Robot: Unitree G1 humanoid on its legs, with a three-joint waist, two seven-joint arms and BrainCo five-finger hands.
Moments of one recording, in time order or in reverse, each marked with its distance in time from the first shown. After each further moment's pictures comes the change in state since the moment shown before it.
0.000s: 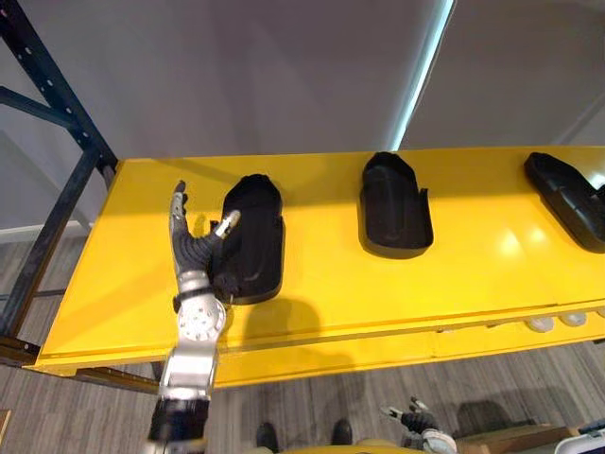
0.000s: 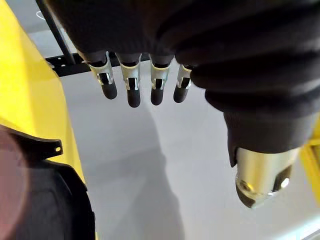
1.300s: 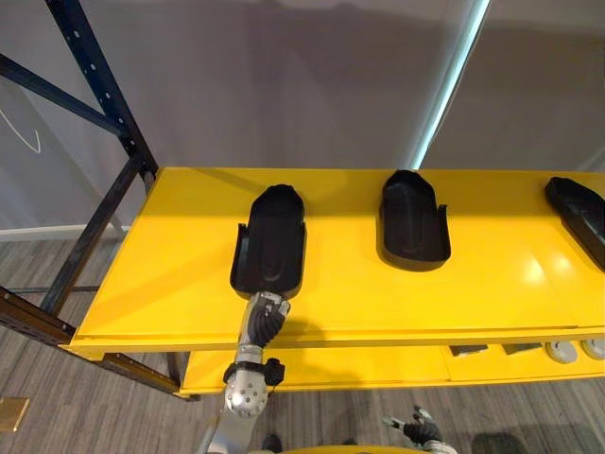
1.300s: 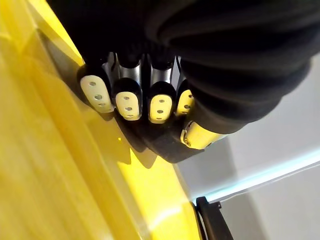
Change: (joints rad) left arm 0.170 -0.062 -0.221 0.263 0.201 -0.048 -0.137; right arm 0.073 0.009 0.078 -0.080 -0.006 0.003 -0.028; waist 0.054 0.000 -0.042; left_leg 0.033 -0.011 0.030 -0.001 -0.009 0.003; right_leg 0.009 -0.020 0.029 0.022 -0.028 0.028
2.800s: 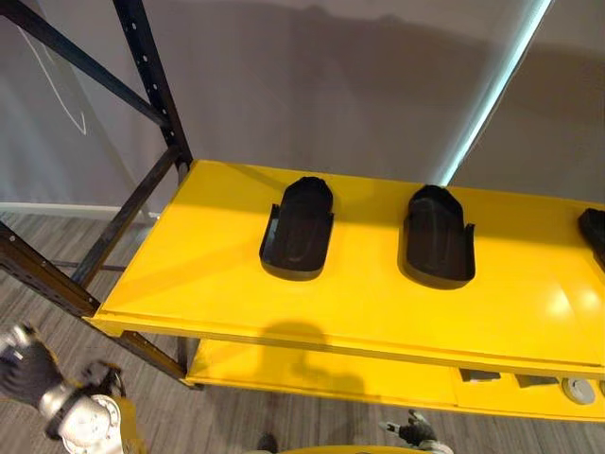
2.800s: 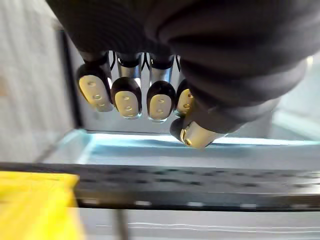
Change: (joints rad) left arm 0.121 -0.062 0.779 -0.022 -0.609 -0.006 0.205; right arm -0.041 -0.011 0.012 0.036 -0.015 0.022 0.002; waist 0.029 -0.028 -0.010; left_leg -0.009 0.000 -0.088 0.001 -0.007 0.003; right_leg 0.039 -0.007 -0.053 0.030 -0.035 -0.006
